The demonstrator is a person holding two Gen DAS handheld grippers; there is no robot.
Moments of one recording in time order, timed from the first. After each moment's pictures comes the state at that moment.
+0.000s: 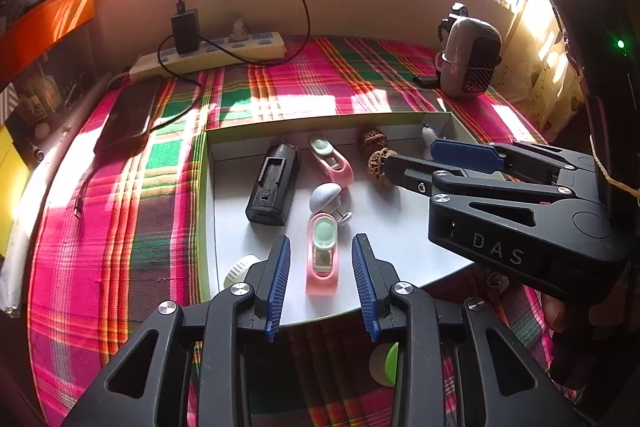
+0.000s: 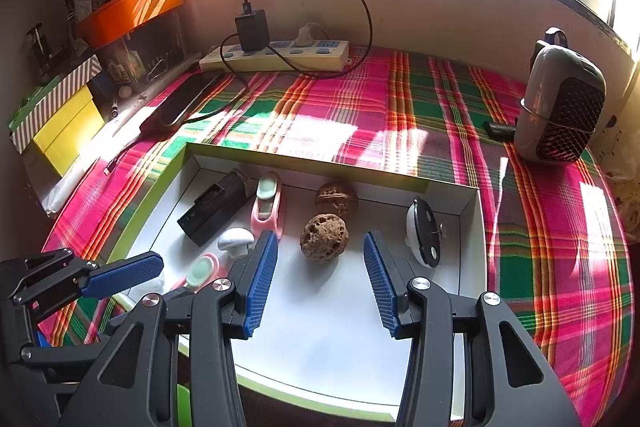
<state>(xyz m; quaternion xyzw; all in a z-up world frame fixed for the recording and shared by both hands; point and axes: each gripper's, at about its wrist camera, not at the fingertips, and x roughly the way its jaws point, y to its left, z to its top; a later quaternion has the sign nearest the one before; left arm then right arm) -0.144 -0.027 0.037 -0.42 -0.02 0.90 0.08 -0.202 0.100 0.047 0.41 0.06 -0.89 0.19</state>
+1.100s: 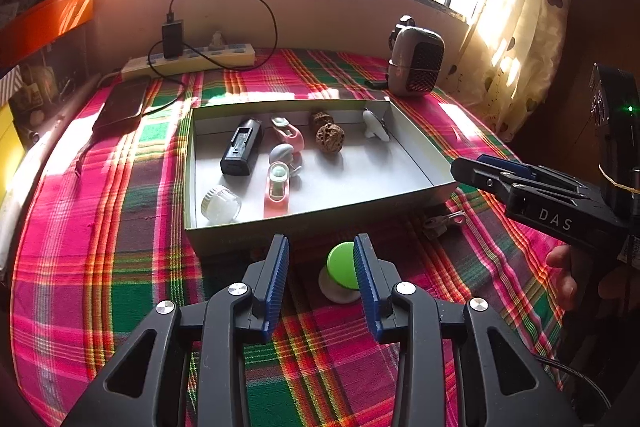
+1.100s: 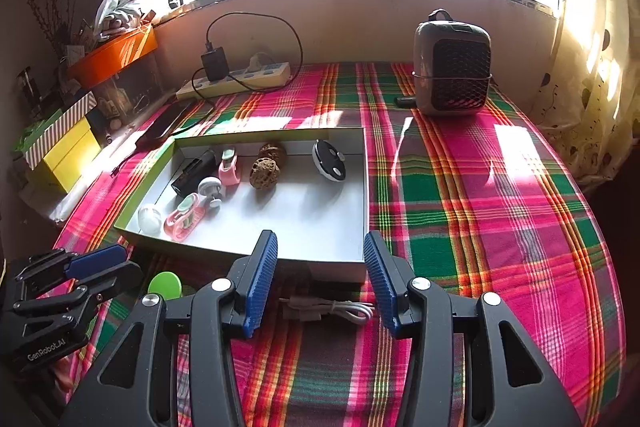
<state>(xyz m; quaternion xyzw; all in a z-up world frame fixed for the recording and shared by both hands) -0.073 -0.024 0.039 -0.38 -0.04 0.91 0.13 -0.115 0.179 0.061 0.37 0.00 -0.92 0.13</state>
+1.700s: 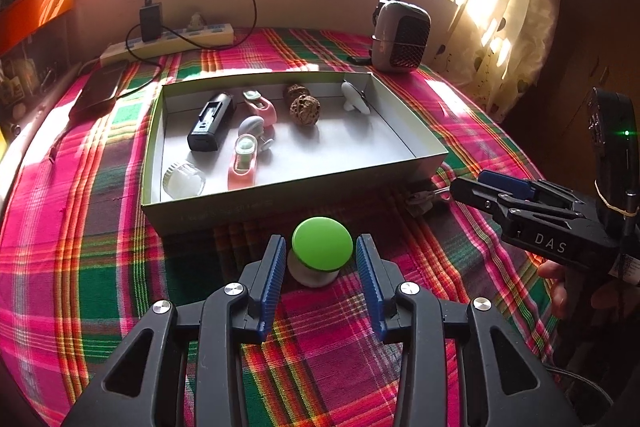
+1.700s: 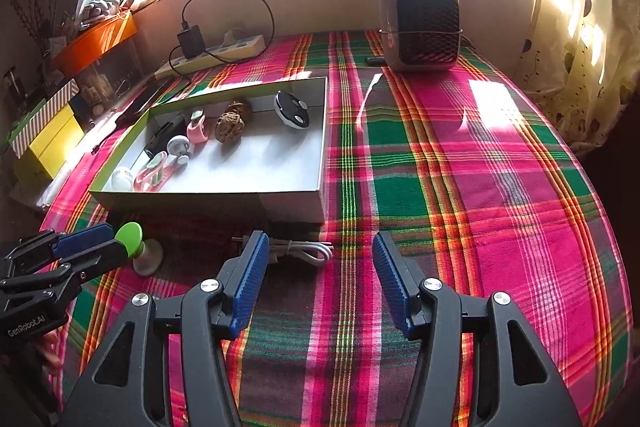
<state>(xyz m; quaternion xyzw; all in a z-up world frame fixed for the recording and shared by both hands) -0.075 -0.005 0.023 -0.41 -0.03 0.90 0.15 -0.102 0.205 0.033 0.41 -0.01 -0.91 0.11</state>
